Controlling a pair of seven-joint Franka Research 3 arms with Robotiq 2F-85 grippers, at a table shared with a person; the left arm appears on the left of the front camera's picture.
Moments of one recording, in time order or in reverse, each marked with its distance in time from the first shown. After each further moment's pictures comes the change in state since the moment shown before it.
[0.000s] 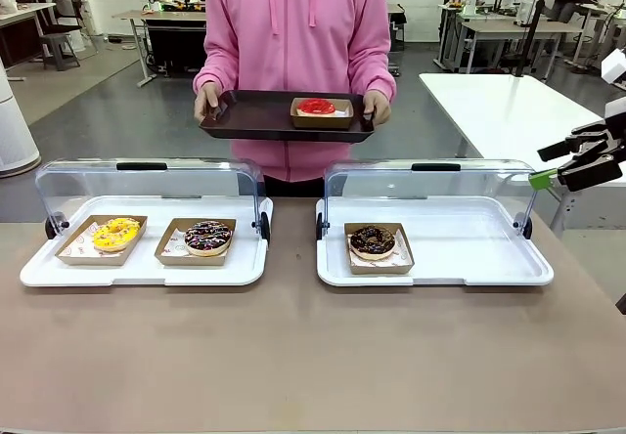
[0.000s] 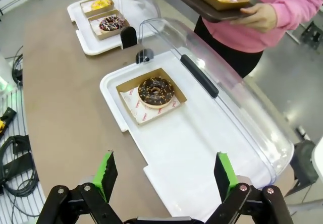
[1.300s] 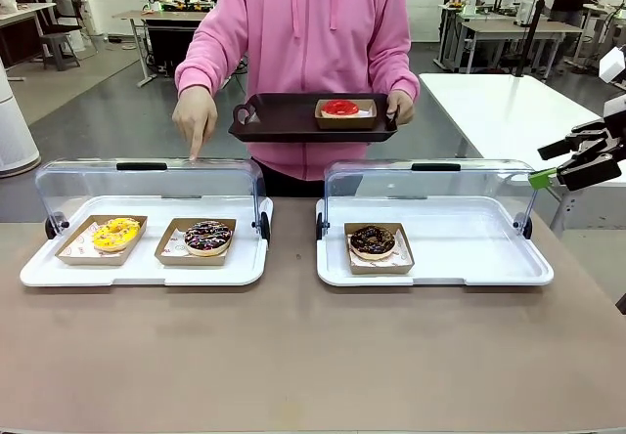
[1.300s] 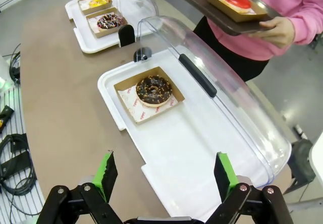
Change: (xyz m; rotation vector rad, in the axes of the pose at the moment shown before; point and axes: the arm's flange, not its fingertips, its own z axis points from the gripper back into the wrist) left arm 0.000 0.000 0.000 0.000 0.000 0.000; right arm 0.002 0.001 0.000 -0.011 0.011 0.007
